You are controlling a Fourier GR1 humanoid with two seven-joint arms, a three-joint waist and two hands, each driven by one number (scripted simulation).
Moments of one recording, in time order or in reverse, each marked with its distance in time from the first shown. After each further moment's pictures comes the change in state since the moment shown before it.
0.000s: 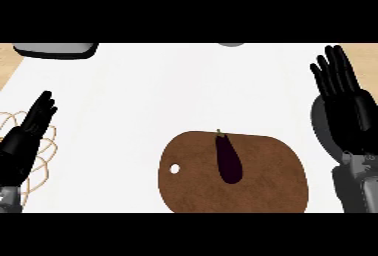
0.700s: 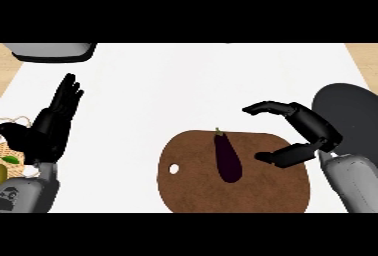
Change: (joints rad) left arm -0.157 -0.155 -0.020 0.079 0.023 0.063 -0.002; right arm -0.072 -0.179 0.259 0.300 0.150 0.469 -0.302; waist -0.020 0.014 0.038
